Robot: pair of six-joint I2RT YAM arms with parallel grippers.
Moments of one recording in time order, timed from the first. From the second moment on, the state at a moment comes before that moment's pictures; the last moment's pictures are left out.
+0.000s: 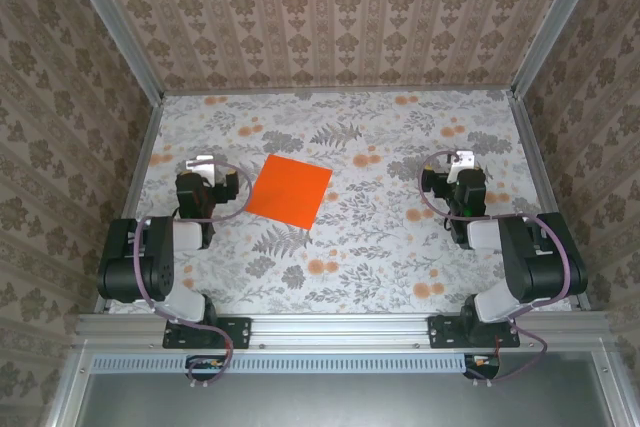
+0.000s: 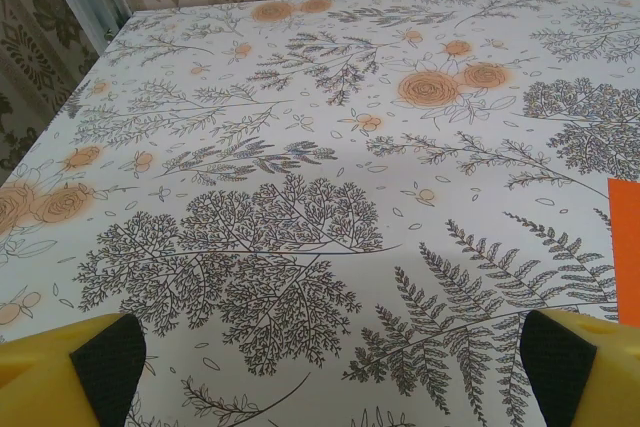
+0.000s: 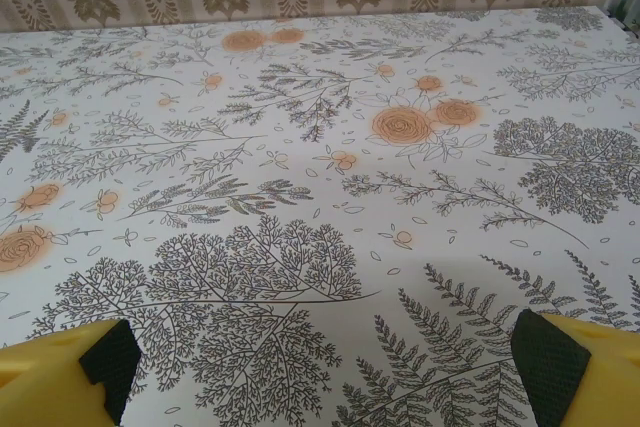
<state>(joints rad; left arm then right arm) -0.02 1.53 0.39 0.76 -0.02 0.07 0.02 1.53 0.39 0.78 0.09 0.05</state>
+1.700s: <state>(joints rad) -0.19 1.27 0.83 -0.13 -0.04 -0.26 0.13 1.26 0.84 -0.18 0.03 0.52</state>
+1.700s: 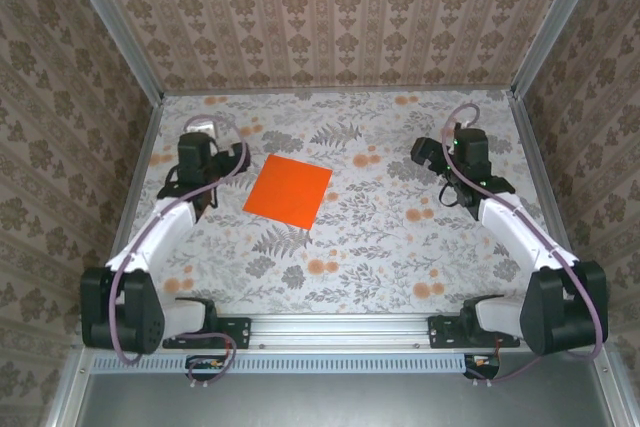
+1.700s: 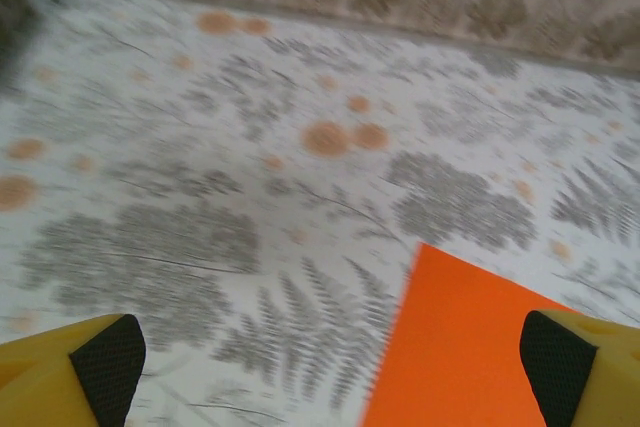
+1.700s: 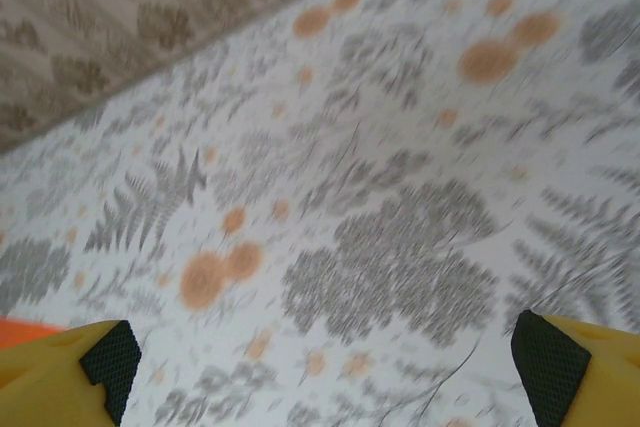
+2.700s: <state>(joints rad) -0.49 1.79 1.08 -0.44 0.11 -0.72 0.39 1.45 0.89 -0.28 -0.04 0.63</state>
